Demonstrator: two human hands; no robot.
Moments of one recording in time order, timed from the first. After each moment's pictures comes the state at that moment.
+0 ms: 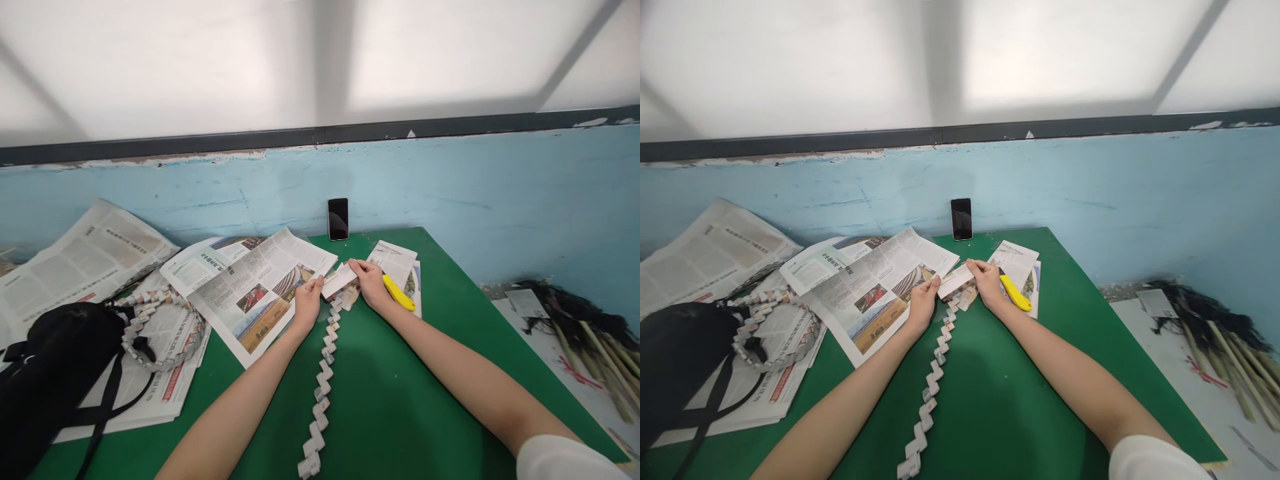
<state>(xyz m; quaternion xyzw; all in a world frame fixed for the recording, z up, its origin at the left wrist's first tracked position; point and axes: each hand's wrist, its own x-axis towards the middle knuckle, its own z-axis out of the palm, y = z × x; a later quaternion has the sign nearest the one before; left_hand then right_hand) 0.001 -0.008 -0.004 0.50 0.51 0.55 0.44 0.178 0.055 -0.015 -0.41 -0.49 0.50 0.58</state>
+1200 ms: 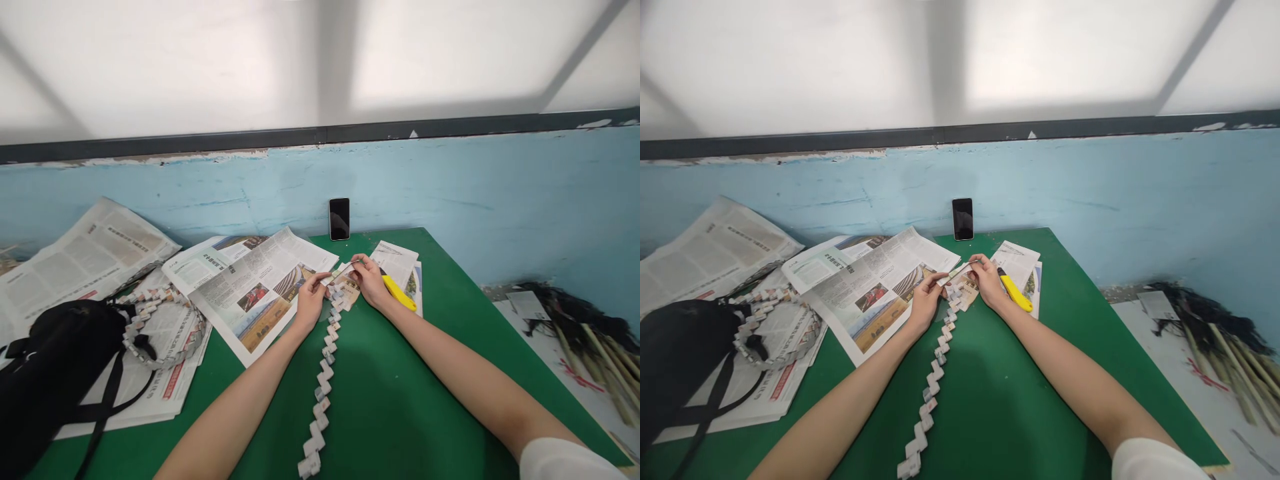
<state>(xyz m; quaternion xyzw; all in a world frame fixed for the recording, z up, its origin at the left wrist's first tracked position) 0.003 -0.009 0.002 0.51 0.47 0.57 0.45 0.175 0.056 -0.001 -0.36 -0.46 0.58 0.57</state>
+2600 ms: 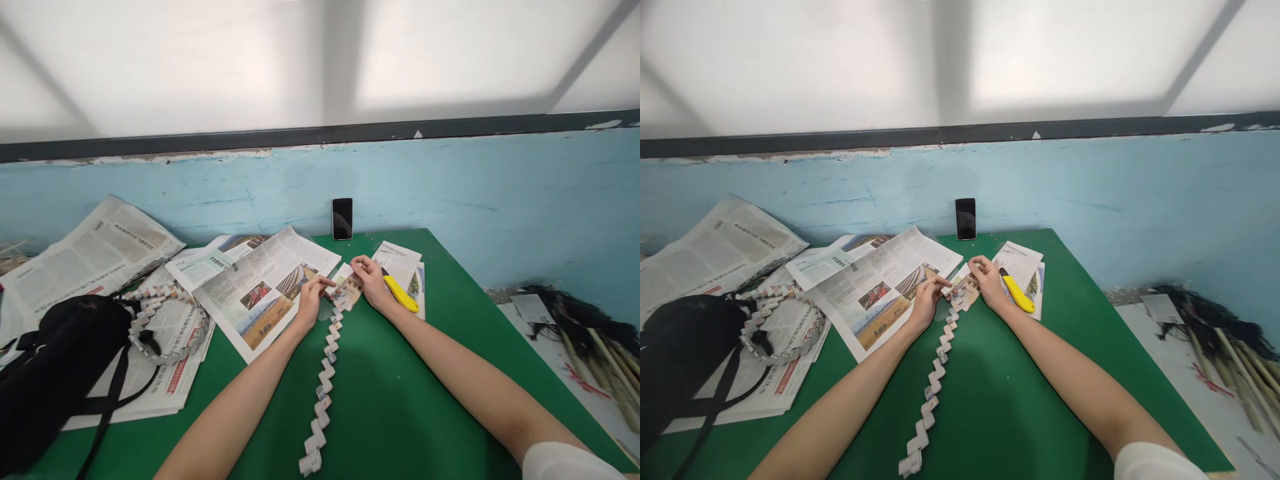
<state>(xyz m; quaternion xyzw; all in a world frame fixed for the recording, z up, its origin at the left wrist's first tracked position) -0.003 -0.008 -0.003 0.48 0.40 0.57 0.54 0.176 0.051 -0.009 -0.36 -0.50 0.54 0.57</state>
